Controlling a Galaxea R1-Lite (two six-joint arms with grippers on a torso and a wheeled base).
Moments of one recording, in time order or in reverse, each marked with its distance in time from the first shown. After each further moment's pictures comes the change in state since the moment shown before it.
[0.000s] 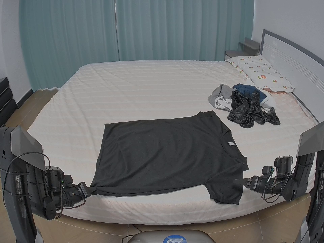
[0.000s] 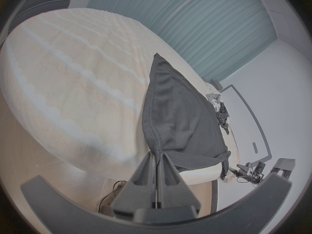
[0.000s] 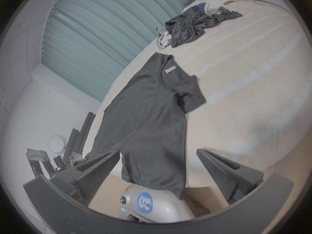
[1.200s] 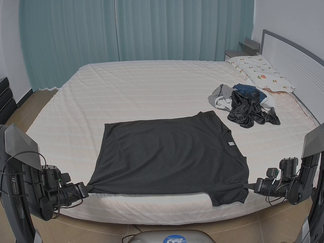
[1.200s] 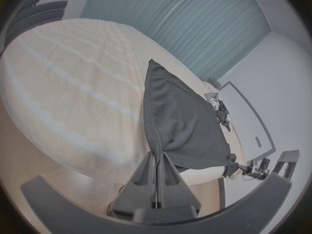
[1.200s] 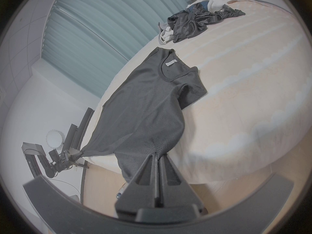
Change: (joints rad) left arm 0.002 -0.063 0.045 0.000 0.069 0.147; right arm -0.019 -0.096 0.143 -0.047 -0.012 -0.002
